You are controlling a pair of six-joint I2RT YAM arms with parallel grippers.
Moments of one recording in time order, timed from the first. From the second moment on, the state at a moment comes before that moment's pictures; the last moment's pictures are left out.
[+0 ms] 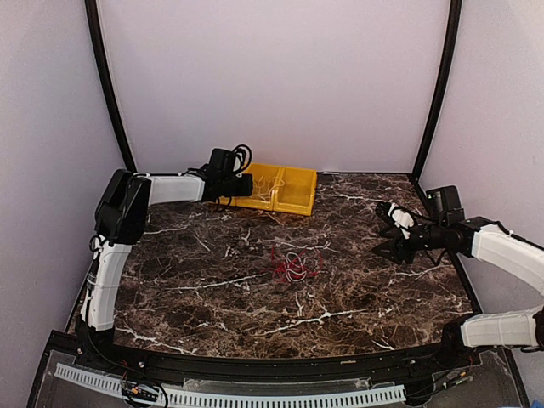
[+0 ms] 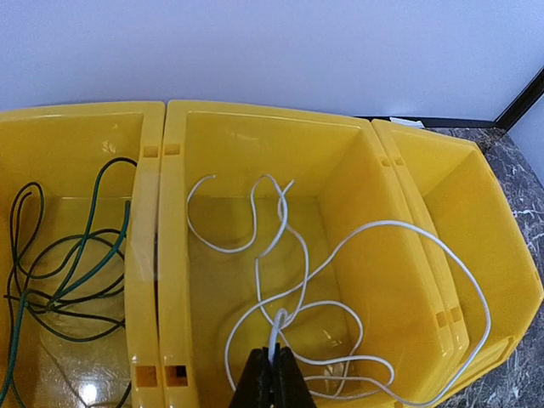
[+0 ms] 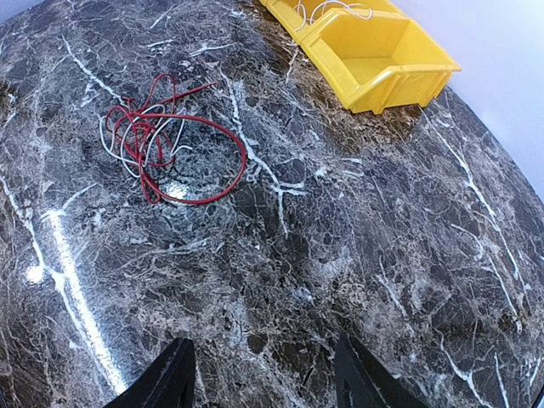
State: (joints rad) left arm -0.49 2.36 1.82 -0.01 0.01 -0.29; right arm 0.23 1.07 0.65 -0.37 -0.53 -0.64
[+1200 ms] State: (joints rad) left arm -0.49 2.22 1.80 -0.20 0.22 -0.01; right arm 0.23 1.08 0.65 -0.37 -0.52 -0.65
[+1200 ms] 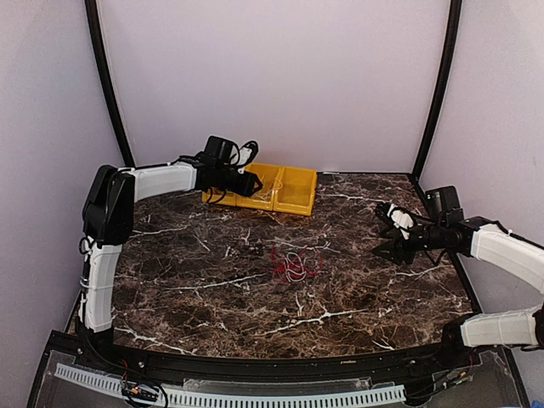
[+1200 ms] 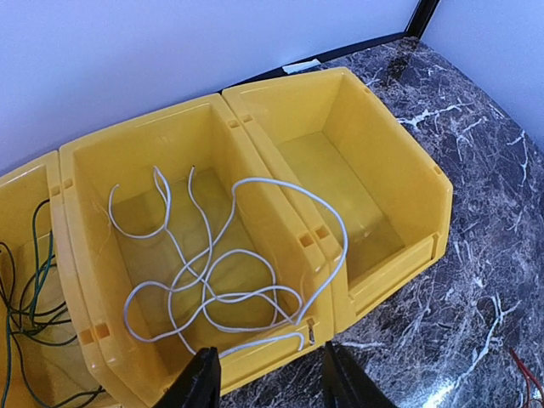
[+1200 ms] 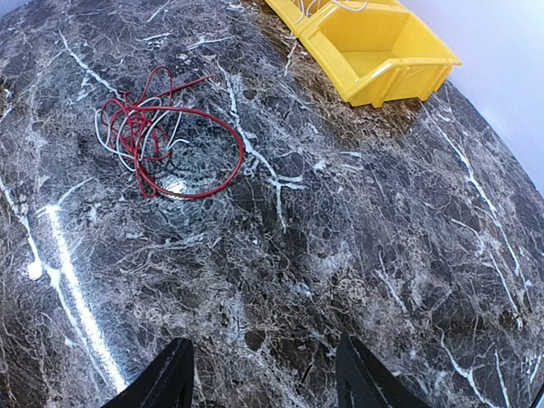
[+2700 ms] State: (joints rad) left arm -0.49 2.39 1.96 -0.29 0.22 0.12; right arm 0.23 1.10 0.65 -0.37 -0.49 -0.65
